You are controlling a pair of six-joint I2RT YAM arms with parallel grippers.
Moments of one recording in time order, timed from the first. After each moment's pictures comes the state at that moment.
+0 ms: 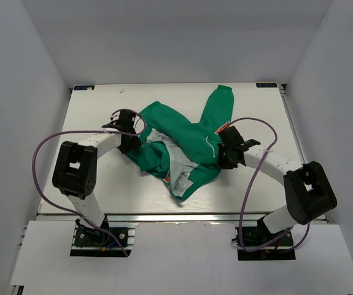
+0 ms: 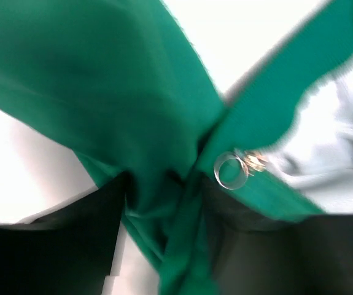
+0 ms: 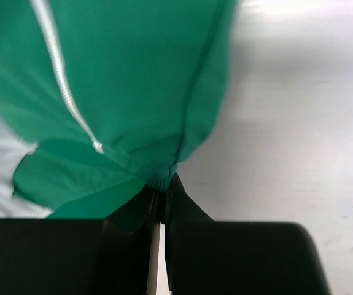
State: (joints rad) left arm -0.28 1.74 1.10 -0.41 -0.21 -0.68; right arm 0.51 1.47 0.85 -0.47 0.03 0.49
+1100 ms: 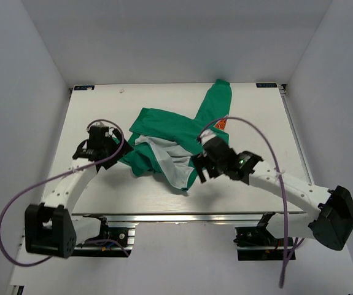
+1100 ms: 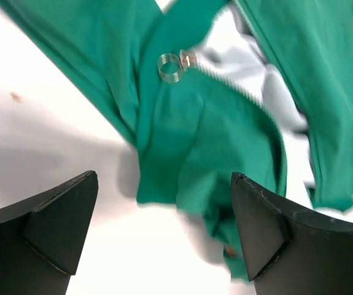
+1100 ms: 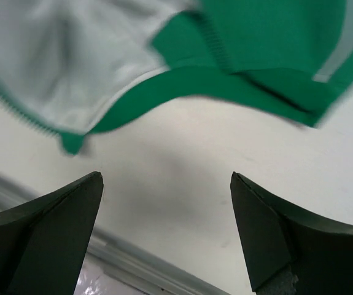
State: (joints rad) left arm -0.14 1.21 0.80 -0.46 0.00 -0.74; right arm 0.83 1.22 0.93 -0.61 0.20 0.22
